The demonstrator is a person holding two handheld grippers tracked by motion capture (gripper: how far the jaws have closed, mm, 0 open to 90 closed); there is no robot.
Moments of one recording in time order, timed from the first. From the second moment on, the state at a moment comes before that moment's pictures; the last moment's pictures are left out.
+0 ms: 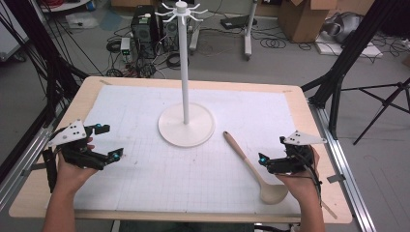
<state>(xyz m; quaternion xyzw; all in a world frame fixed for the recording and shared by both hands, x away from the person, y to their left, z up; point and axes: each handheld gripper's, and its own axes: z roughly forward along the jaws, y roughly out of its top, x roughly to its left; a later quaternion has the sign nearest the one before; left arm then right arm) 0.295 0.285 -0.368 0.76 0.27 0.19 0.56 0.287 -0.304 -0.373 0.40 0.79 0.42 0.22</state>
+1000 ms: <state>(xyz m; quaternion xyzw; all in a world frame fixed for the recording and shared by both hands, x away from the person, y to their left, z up) 0.294 0.292 -0.367 0.76 0.27 0.19 0.56 0.287 -0.299 -0.370 0.39 0.80 0.40 0.21</state>
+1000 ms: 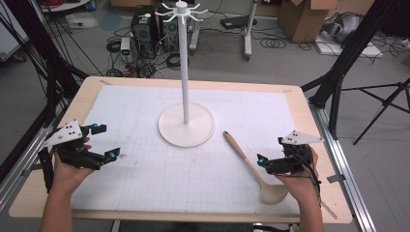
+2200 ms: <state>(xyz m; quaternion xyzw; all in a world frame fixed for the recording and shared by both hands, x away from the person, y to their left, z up) 0.296 0.287 -0.373 0.77 0.28 0.19 0.54 0.337 -0.244 -0.394 0.40 0.87 0.27 0.12</state>
